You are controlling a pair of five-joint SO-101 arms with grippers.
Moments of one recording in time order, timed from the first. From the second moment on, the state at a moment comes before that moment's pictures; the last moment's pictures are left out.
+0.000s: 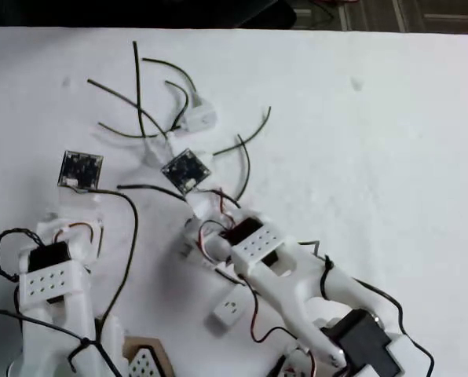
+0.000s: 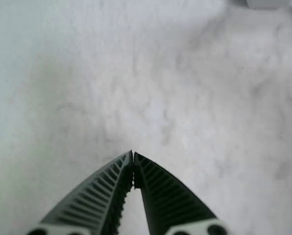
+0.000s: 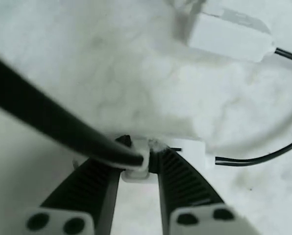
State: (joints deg) left arm -24.0 -49.5 73.8 44.0 -24.9; right arm -41.7 -9.9 53.5 25.8 7.6
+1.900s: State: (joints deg) left arm -24.0 -49.5 73.8 44.0 -24.9; right arm -31.4 -27.2 49.6 26.7 8.3
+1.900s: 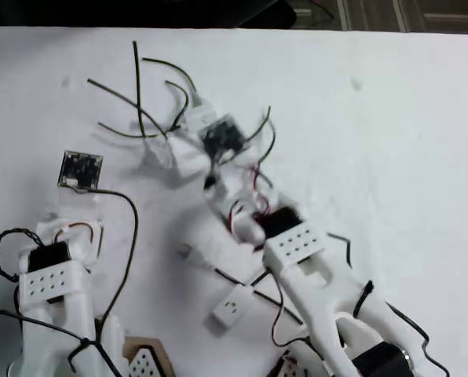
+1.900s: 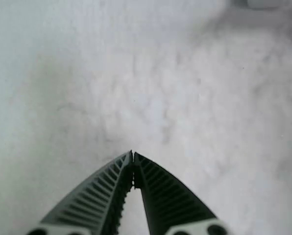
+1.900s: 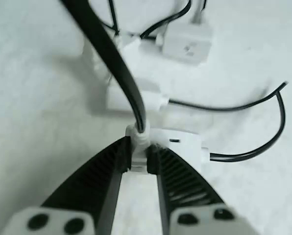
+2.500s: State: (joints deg) left arm -24.0 -49.5 73.8 44.0 -24.9; right arm -29.4 8.8 12.7 27.0 16.0
